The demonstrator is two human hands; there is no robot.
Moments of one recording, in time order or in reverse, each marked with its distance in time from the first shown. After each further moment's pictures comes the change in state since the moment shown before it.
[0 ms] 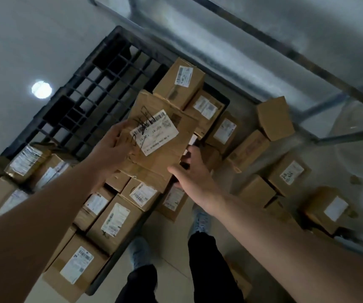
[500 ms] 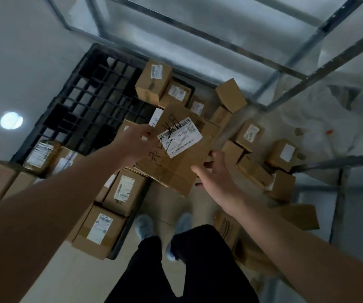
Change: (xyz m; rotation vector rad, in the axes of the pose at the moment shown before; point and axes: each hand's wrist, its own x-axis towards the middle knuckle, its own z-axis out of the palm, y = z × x) left_hand -0.216 -0.014 -0.001 0.476 -0.207 0.337; right_hand -0.283 0.059 0.057 0.001 0.388 -0.018
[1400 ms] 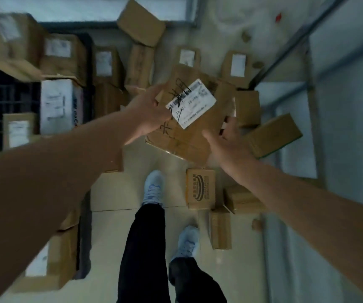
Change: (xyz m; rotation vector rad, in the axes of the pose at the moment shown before) left_hand 0.076 0.056 0.394 0.213 -0.351 0.111; right_hand 0.019 0.290 -0.207 0.187 0.366 0.064
